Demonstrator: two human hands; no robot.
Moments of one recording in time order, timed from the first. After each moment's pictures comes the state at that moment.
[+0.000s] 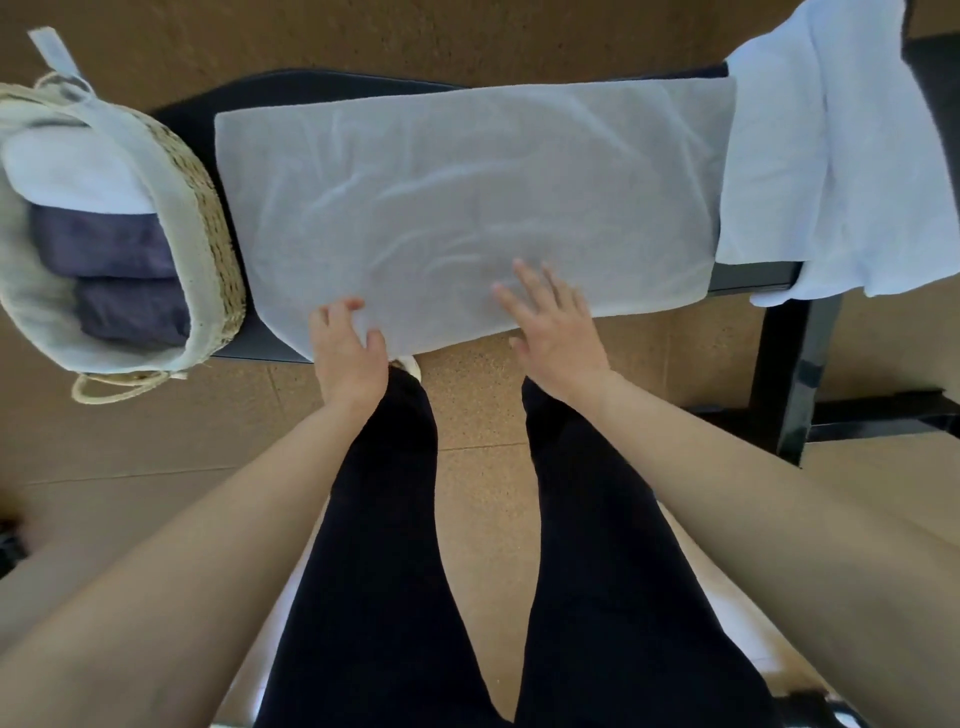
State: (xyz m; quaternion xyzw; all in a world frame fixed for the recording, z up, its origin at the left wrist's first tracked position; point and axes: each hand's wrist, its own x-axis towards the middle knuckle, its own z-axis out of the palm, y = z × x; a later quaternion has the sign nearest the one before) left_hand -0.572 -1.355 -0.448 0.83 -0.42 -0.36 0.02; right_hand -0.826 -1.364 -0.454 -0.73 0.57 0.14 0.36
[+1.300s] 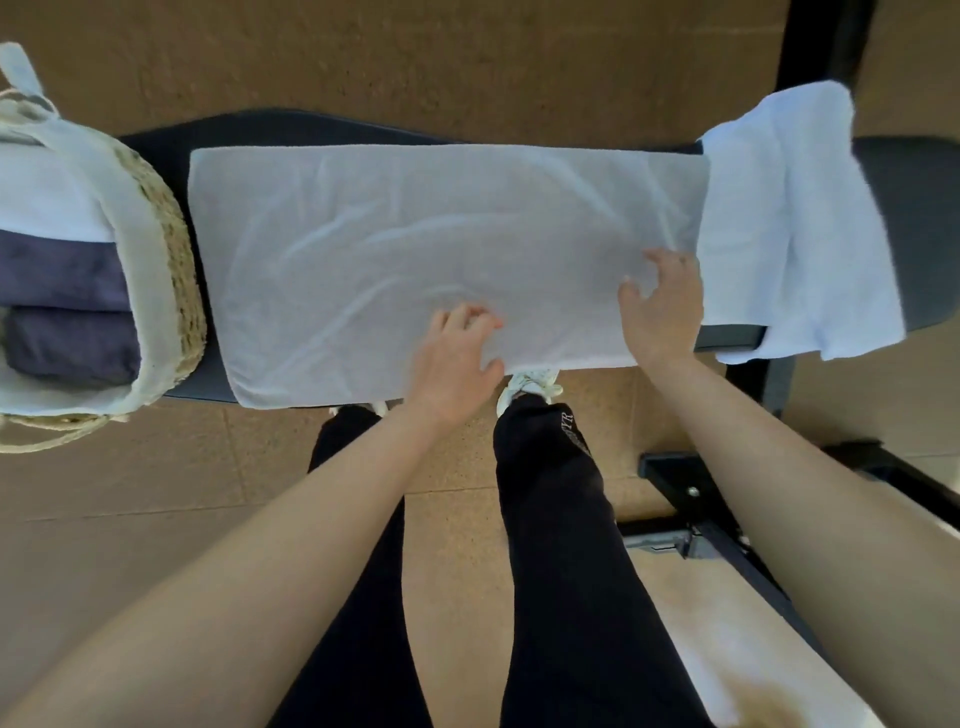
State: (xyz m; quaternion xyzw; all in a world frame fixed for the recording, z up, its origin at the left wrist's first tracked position) left_hand -0.687 -1.405 -0.454 0.62 -0.62 -0.48 -0.03; right_hand -0.929 -1.447 -0.462 -0.45 0.83 -0.04 0.31
